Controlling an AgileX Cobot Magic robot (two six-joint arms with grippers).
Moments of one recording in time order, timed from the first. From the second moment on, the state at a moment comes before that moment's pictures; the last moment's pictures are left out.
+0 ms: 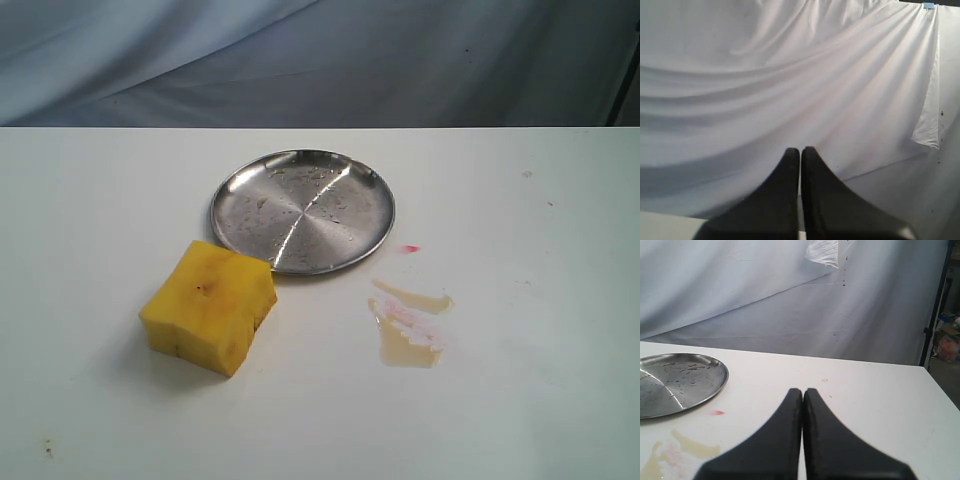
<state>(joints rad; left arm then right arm) 0.03 0.02 -0.22 0.09 0.02 -0.21 0.05 0.00 0.00 0.04 0.14 -0.10</state>
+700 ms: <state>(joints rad) 0.02 0.77 -0.70 -0.29 0.68 0.27 0.05 0.00 0.00 0.04 0.14 -0.10</state>
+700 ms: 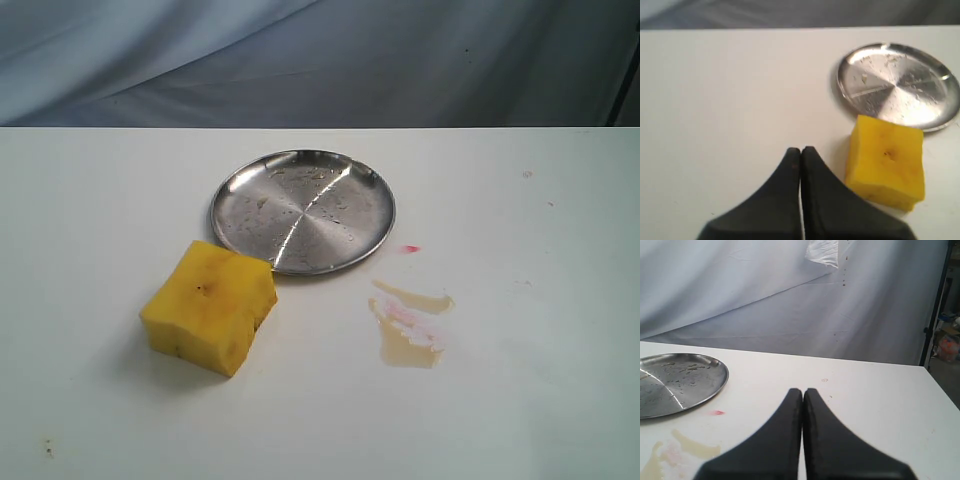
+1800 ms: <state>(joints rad) -0.68 1.69 -1.01 -0.21 0.56 -0.02 0.05 0.00 0.00 0.04 0.14 -0.10</state>
